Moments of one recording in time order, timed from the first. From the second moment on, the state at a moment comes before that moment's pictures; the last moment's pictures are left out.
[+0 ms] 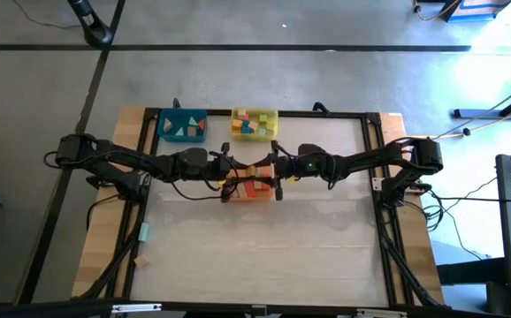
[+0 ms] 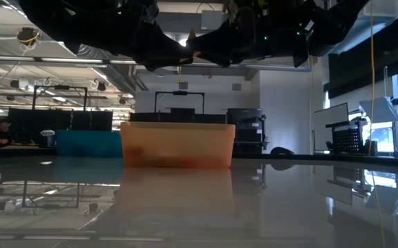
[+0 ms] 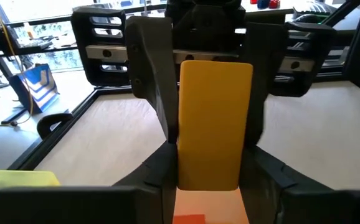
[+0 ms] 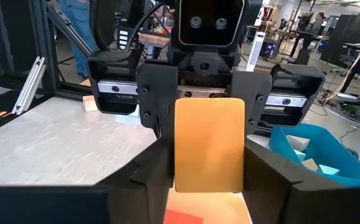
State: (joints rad) left arm 0.07 1.36 0.59 0.58 -0.06 0.11; right arm -0.08 1.66 0.82 0.77 -0.20 -0.19
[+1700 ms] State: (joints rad) left arm 0.65 1.26 0.60 -0.13 -0.58 -0.24; right arm -0.08 1.38 0.82 -0.07 0.15 0.01
